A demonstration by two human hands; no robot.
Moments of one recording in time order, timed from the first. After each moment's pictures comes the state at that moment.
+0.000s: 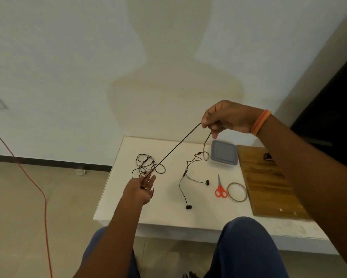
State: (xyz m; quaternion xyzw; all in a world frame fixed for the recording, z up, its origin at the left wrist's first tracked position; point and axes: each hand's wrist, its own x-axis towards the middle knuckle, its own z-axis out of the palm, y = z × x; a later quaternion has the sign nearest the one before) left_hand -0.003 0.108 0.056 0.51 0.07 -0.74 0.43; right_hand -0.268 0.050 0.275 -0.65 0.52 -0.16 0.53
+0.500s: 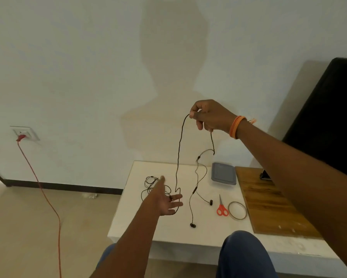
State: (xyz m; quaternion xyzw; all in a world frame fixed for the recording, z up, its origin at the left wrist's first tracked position) left_hand -0.033 0.130 0.135 0.56 -0.14 -0.77 0.28; right_hand -0.223 0.066 0.361 -0.74 0.55 -0.26 0.27
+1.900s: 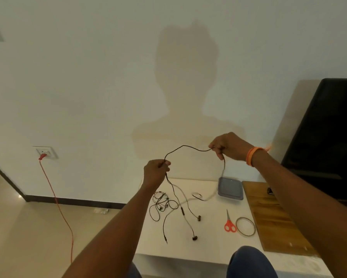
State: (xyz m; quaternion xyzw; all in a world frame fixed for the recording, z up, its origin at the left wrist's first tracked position) left_hand -0.011 0.084 0.230 0.61 -0.56 -0.36 0.44; right_hand -0.288 0.075 0.328 -0.82 0.54 -0.15 0.13
